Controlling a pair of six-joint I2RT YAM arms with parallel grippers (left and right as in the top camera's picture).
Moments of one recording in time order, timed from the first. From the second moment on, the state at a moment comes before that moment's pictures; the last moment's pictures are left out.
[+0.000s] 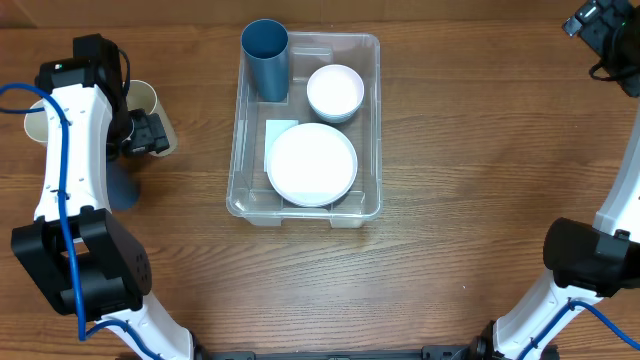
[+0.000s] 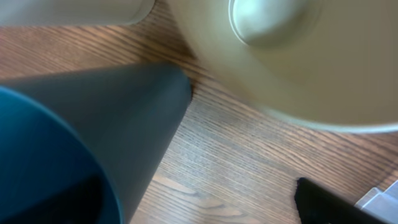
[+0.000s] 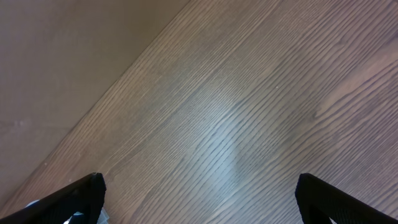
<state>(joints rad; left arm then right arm) 0.21 1.94 1.78 -1.34 -0.19 -0.18 -0.27 2.01 2.52 -1.46 0.08 0.54</state>
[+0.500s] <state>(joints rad) 0.21 1.94 1.78 -1.42 -0.18 -0.19 -0.27 2.01 2.52 -1.46 0.08 0.54</state>
